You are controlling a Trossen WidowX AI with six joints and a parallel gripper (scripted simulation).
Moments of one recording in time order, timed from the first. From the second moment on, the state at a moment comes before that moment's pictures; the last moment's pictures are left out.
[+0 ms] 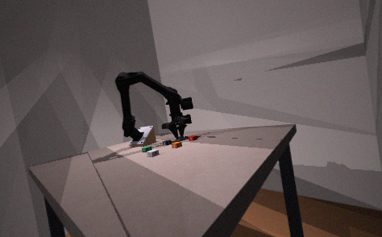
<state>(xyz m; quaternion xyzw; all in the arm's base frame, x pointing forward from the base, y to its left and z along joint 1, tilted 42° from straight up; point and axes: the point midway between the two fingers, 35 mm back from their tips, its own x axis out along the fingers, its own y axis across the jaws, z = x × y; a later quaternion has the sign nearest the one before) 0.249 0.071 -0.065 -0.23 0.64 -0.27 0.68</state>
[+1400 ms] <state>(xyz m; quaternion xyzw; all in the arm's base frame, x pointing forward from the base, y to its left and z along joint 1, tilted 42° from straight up) 0.247 0.147 0.021 -0.23 0.64 -0.27 0.68</state>
